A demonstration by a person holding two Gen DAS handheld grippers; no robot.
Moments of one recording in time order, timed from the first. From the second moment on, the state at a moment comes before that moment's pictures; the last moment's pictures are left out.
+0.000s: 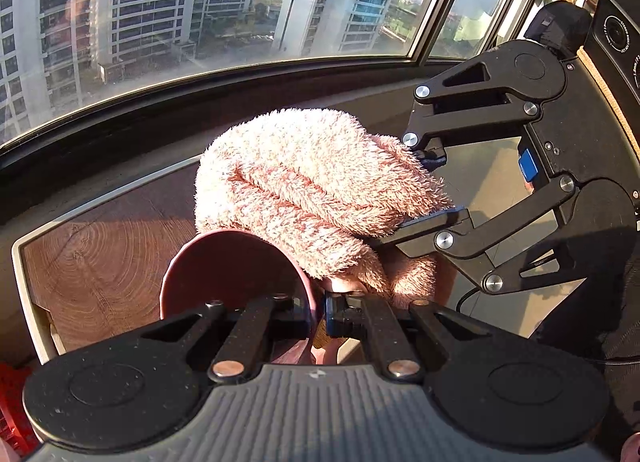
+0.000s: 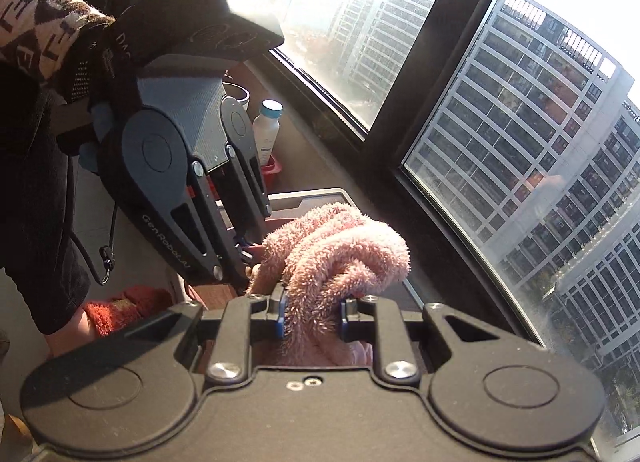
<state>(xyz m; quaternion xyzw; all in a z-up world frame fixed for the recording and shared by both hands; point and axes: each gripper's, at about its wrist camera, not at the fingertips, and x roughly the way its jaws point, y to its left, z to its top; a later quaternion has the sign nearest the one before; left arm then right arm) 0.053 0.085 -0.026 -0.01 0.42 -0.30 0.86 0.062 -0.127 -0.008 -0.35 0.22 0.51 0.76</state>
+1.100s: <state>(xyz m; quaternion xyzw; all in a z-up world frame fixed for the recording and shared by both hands) 0.084 0.090 -0.016 0.17 0.46 -0.27 0.83 0.128 -0.144 -0.055 -0.35 0.31 0.34 0.82</state>
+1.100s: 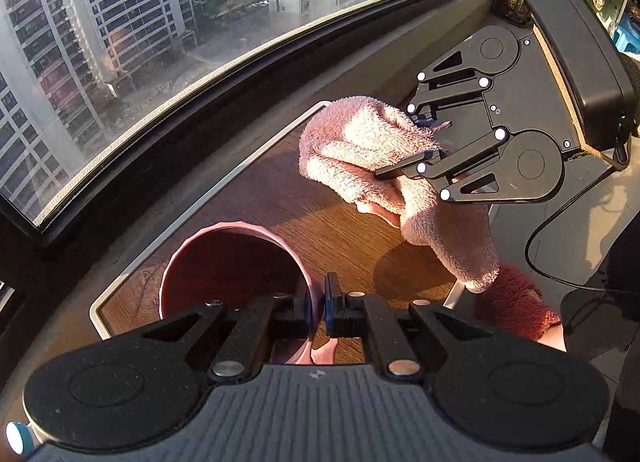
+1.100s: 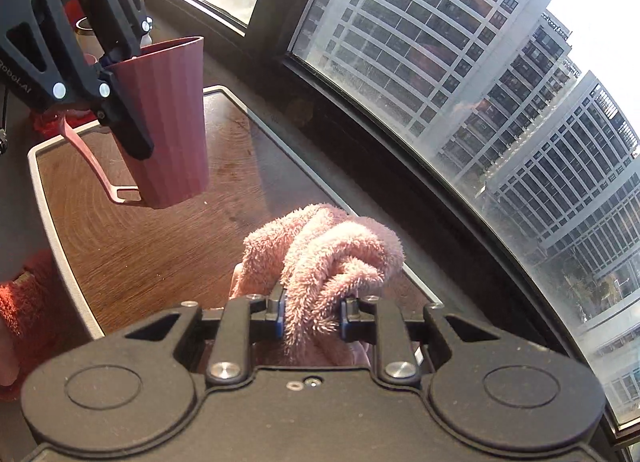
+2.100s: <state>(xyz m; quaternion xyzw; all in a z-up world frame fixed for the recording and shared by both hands) 0.137 0.037 -0.021 0.30 0.53 -0.27 0.75 0.148 -0.157 -0.056 -0.24 0.37 0.30 0.85</state>
